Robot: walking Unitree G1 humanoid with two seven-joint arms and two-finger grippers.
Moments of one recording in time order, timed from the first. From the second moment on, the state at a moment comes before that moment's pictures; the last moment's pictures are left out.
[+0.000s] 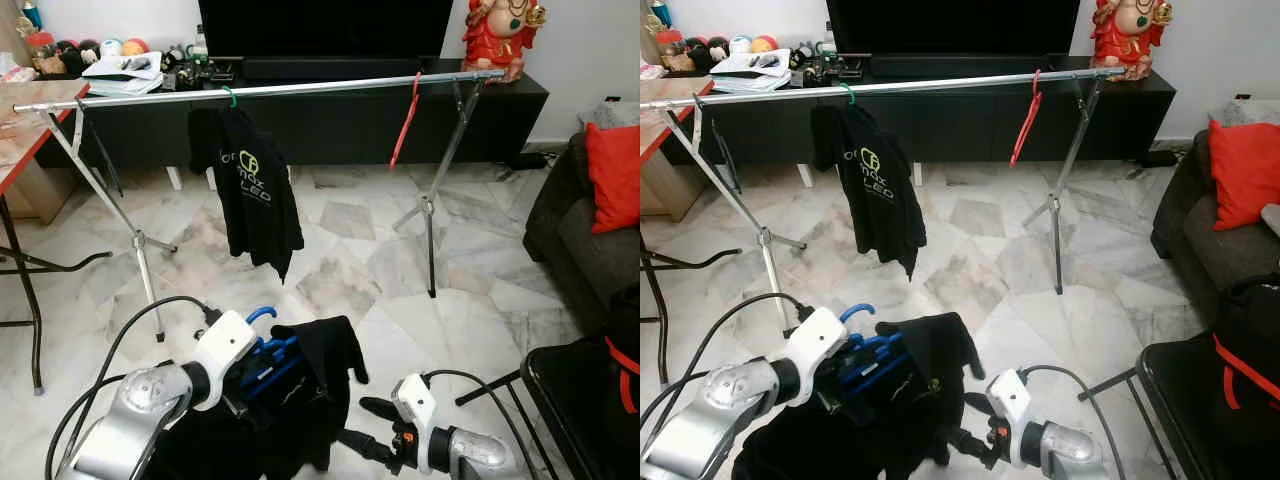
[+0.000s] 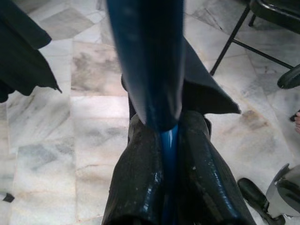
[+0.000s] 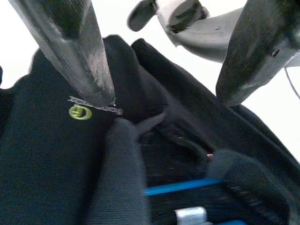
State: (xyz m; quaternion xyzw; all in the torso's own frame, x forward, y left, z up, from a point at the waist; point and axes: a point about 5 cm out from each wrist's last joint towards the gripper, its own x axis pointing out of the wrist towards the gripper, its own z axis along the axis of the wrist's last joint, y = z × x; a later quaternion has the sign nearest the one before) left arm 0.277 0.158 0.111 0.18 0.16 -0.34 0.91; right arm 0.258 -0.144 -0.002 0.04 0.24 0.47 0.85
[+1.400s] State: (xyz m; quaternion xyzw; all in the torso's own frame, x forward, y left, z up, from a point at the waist) left arm 0.265 0.110 0.153 0.22 0.14 -0.47 0.85; right arm 0.276 -0.135 -0.003 0.02 0.22 0.32 0.92
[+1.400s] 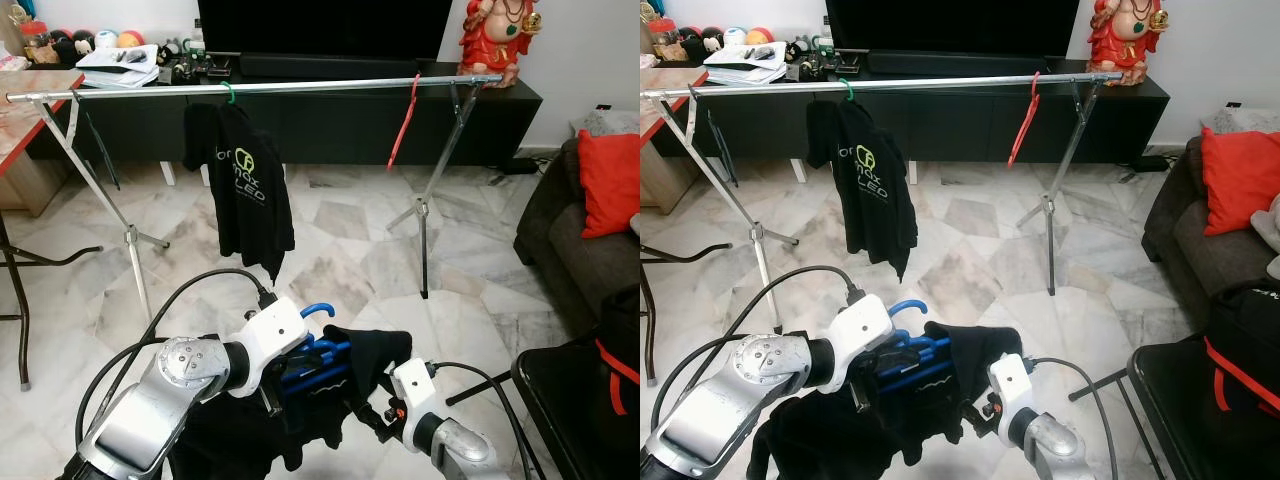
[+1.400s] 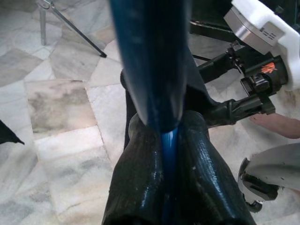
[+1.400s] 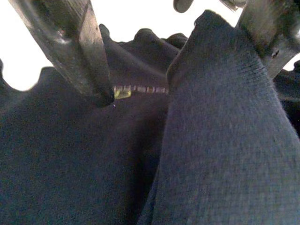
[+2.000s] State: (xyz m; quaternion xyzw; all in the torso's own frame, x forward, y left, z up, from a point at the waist) left arm 0.263 0.109 0.154 0.22 0.15 -0.47 0.84; right arm 0.282 -0.139 0.002 0.04 0.20 0.29 0.93
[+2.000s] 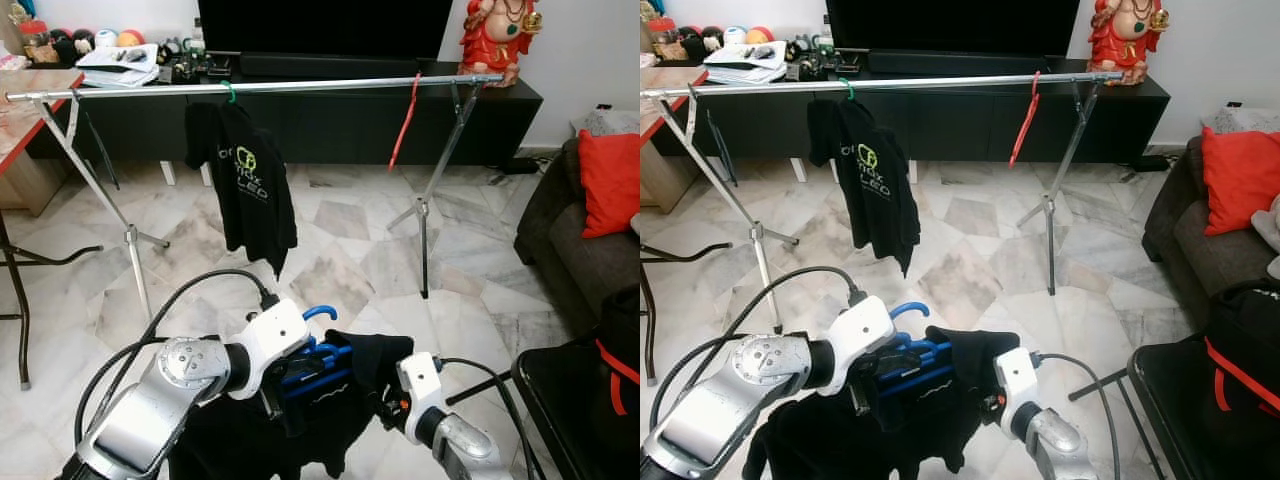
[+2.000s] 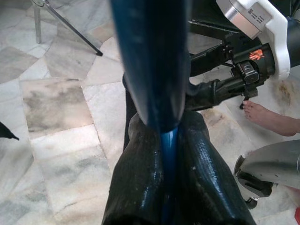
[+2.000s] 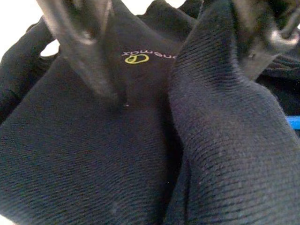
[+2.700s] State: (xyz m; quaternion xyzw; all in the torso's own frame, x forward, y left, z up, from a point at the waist) left arm 0.262 0.107 0.155 0.21 0.14 -0.48 0.84; right arm 0.287 -0.151 0.004 0.05 0.20 0.27 0.94
